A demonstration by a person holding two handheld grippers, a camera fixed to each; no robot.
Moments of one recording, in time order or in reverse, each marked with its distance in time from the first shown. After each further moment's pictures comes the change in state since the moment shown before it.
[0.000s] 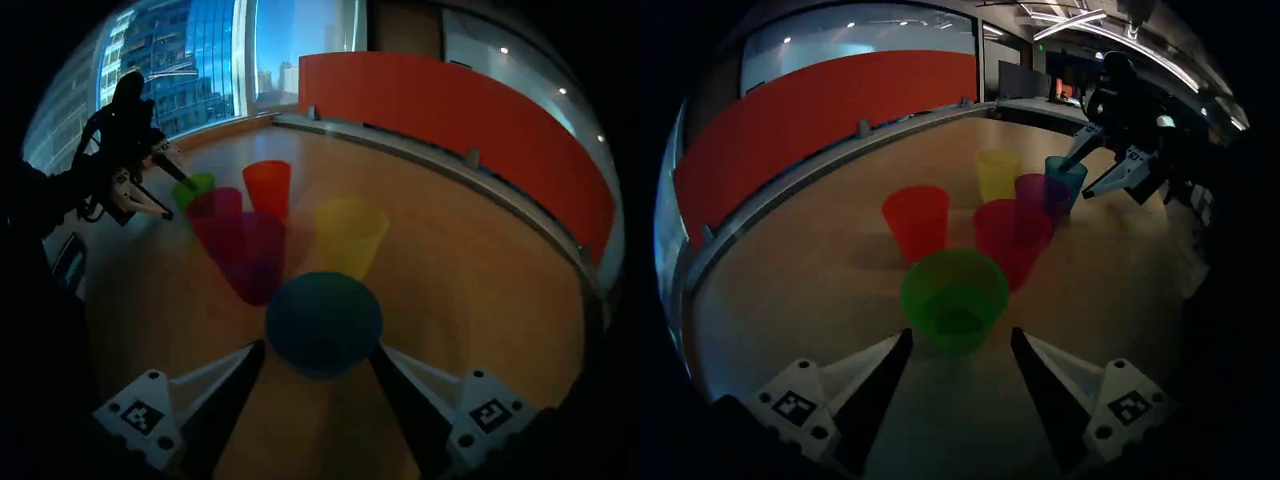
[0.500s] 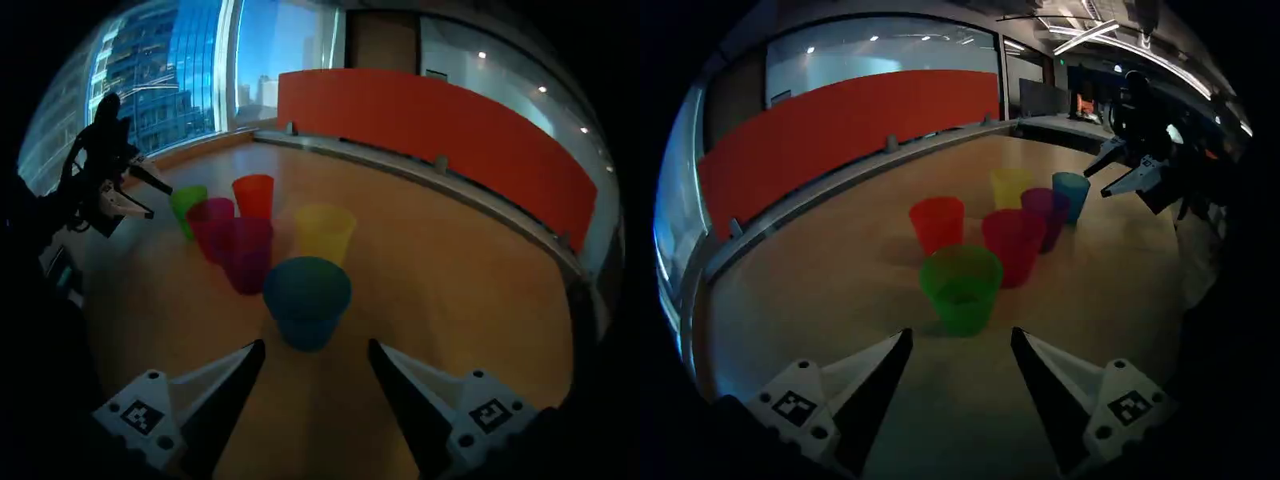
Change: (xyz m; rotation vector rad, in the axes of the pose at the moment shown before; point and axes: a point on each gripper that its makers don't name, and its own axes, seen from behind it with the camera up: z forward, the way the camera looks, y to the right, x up) left arm -0.003 0.001 -0.045 0.122 0.081 -0.039; right arm -0.003 0.009 -0.044 -0.100 0.084 0.053
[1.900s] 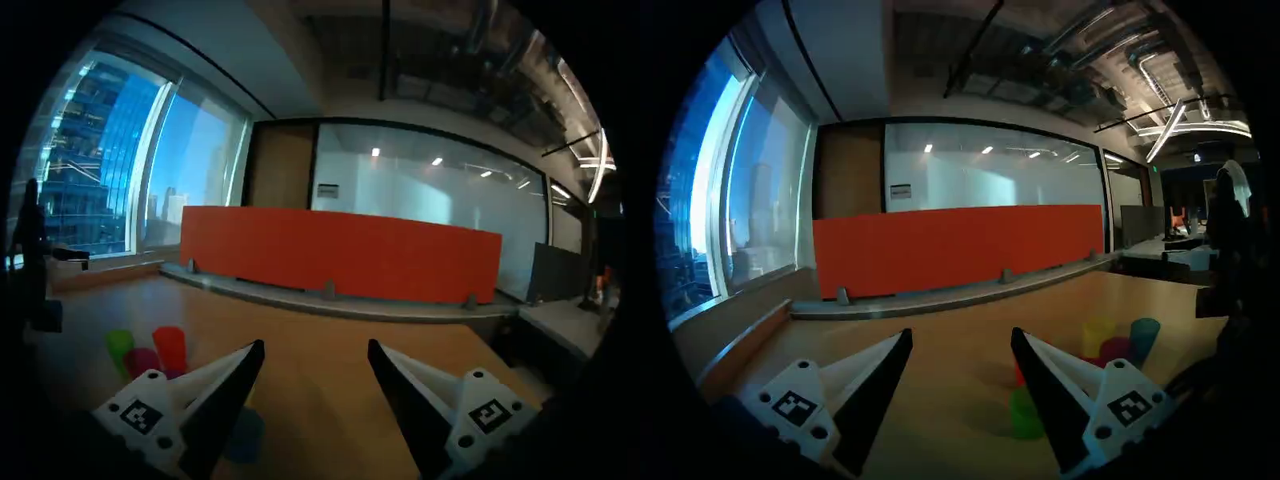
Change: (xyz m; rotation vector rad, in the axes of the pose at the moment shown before) left arm 0.110 -0.074 -0.098 0.496 0.542 -0.173; right arm 0.141 0.076 -0.063 -0.462 0.560 0.106
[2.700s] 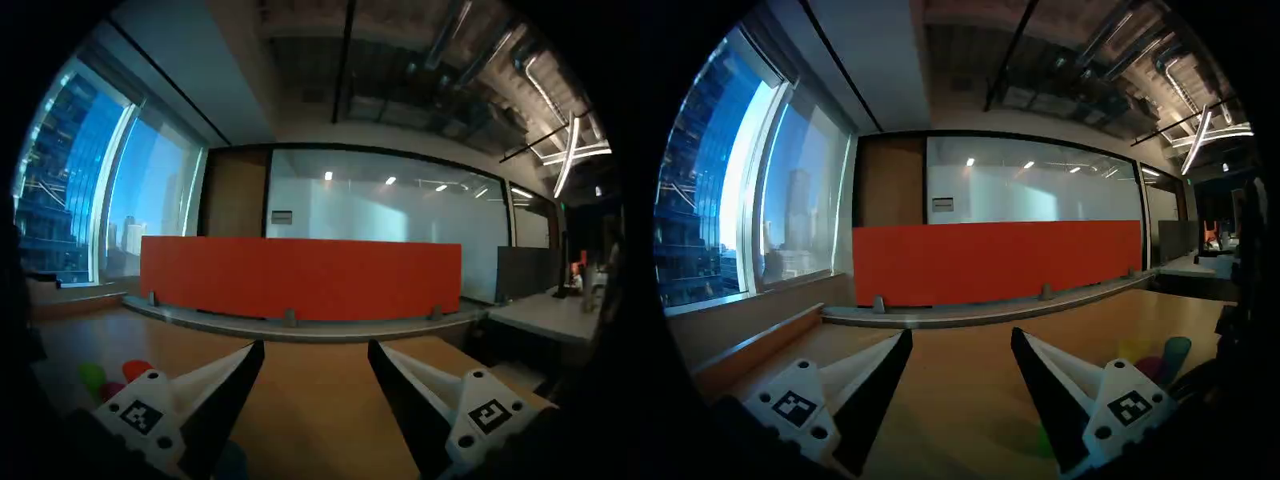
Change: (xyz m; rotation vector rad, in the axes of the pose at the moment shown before) left arm 0.002 -0.033 0.008 0.185 0.058 -0.029; right arm 0.016 0.024 0.010 -0.178 0.103 0.058
